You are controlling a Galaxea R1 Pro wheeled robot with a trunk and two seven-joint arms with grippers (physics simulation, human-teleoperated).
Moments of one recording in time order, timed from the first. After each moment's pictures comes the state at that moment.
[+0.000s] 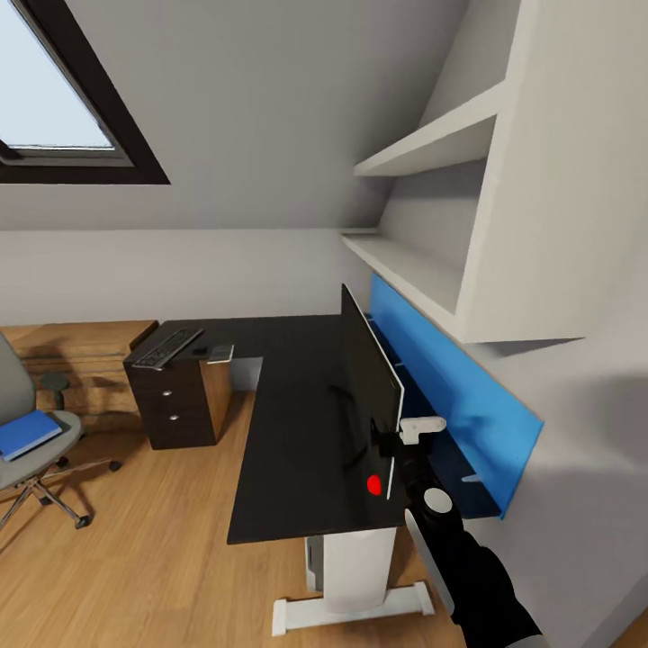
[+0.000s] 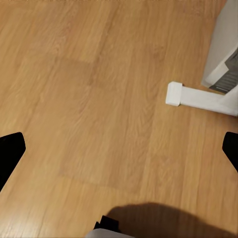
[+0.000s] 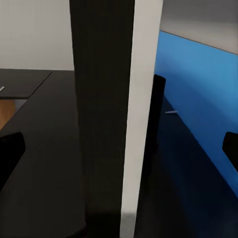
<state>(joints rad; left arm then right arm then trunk) -0.11 0.02 -0.01 -0.16 0.32 -0.55 0.03 -0.41 0.07 0.21 -1.24 0.02 0.09 -0.19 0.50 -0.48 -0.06</state>
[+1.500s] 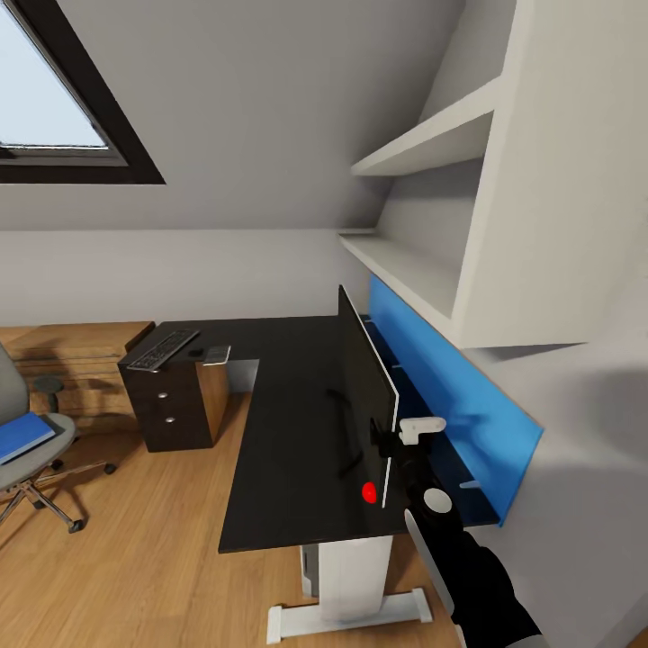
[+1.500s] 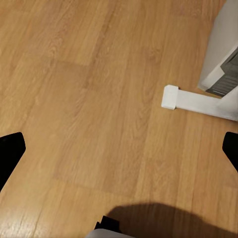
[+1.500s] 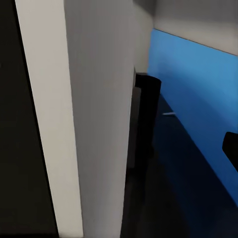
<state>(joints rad) -0.11 0.02 -0.01 -0.16 0.33 -0.55 0.03 -0.41 0.07 0.22 -1.24 0.02 0.09 -0.19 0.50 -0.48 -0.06</state>
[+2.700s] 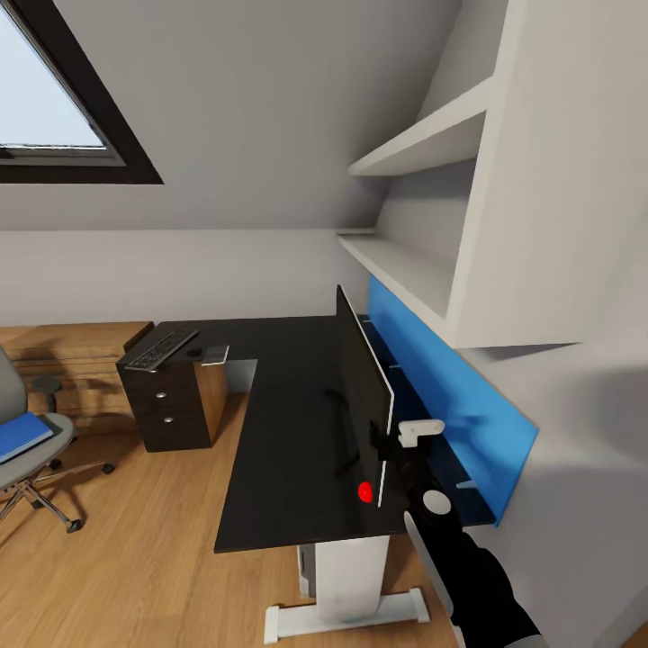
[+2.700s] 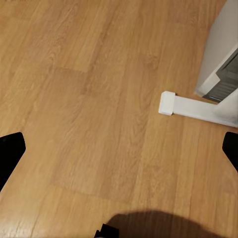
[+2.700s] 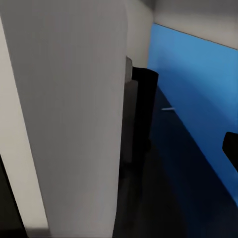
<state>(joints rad) -0.11 0.02 -0.01 -0.16 0.33 -0.58 0.03 -0.41 0.07 0.22 -1.22 0.02 0.09 -0.18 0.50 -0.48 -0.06</state>
